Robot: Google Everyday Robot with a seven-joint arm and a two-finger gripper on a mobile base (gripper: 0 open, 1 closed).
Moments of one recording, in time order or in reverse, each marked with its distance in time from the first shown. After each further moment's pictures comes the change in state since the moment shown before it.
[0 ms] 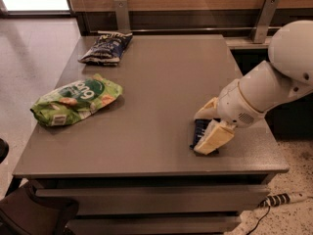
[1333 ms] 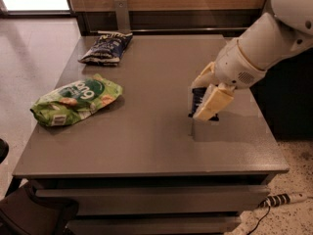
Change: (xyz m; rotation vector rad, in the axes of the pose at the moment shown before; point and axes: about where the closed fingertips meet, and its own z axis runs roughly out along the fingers) arm -0.053 -0.046 -0.047 0.044 -0.004 -0.109
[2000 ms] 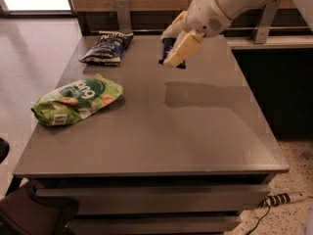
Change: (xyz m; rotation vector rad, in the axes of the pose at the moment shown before) arm -0.097 -0.115 -0.006 0.046 -0.221 -0.122
